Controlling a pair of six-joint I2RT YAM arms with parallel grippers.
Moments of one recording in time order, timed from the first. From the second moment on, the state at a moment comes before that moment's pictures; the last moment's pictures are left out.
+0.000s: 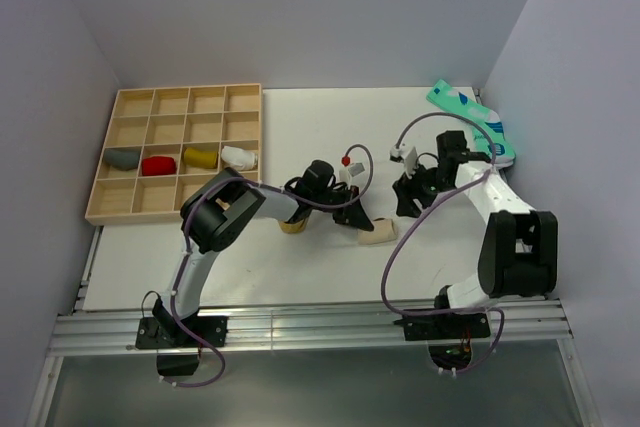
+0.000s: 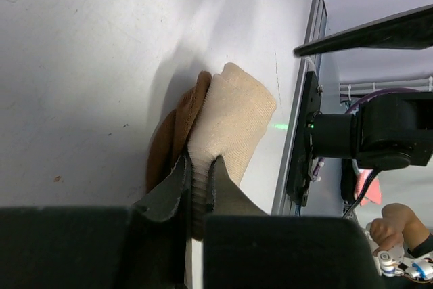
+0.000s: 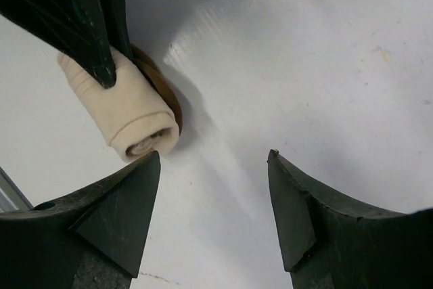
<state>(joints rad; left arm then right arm) -0.80 2.19 1.18 0.53 0.77 -0.72 -0.01 1.49 0.98 -0.76 -0.60 -0.80</state>
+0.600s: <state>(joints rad) -0.78 2.24 1.29 0.33 0.87 -0.72 -0.01 1.22 0.77 -0.78 -0.62 -1.09</state>
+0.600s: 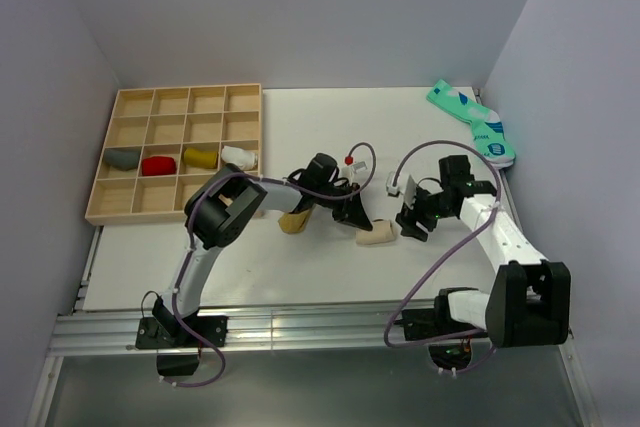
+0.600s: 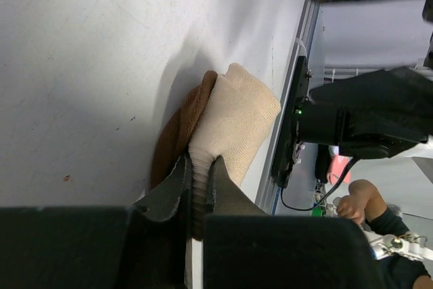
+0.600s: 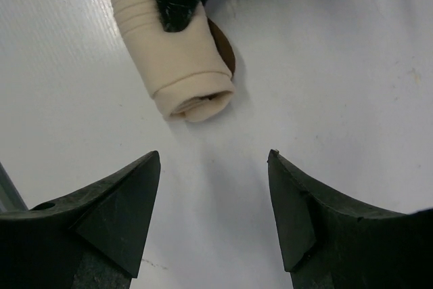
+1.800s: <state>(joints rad) -0.75 2.32 1.42 0.18 0.98 -0.72 0.42 1.23 0.59 -0.45 -0.33 -1.07</state>
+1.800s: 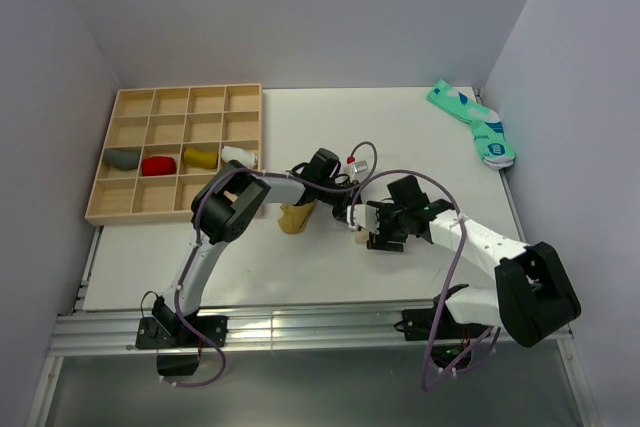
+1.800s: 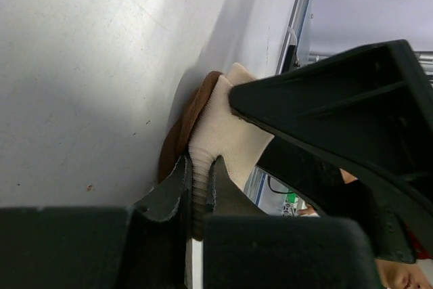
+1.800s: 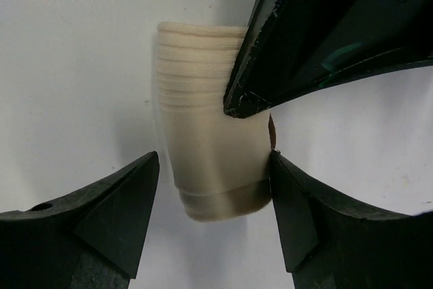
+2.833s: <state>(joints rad) -0.71 2.24 1.30 0.26 0.86 -0.86 0.45 1.37 0.63 -0.33 -0.26 -0.92</state>
